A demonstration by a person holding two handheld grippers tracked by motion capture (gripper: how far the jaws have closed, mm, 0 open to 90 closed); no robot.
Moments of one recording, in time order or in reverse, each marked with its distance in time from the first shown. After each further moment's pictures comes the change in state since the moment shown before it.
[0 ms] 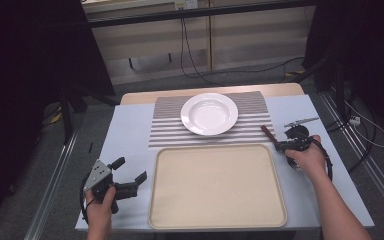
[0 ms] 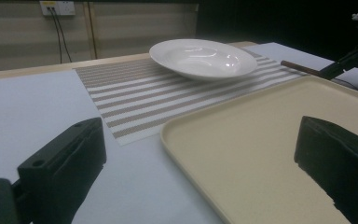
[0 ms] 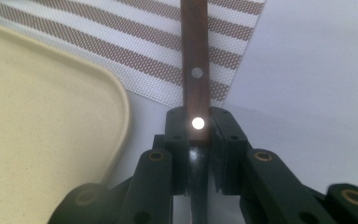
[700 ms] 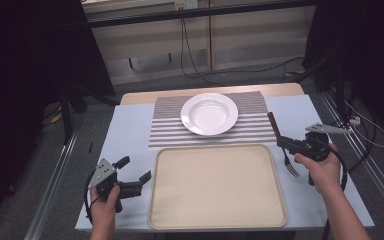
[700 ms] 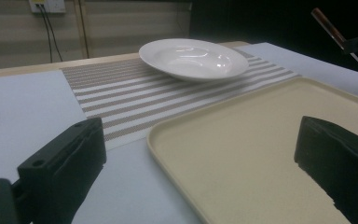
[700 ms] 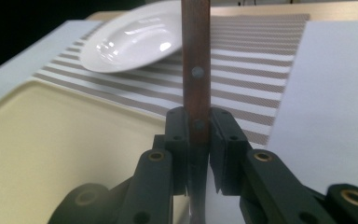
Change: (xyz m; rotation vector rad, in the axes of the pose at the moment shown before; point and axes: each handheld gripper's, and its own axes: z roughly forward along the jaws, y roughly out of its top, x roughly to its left) left arm -0.008 0.004 0.009 0.006 -0.028 -0.007; right arm 0.017 -0.023 -0.058 -0.395 0.178 0.067
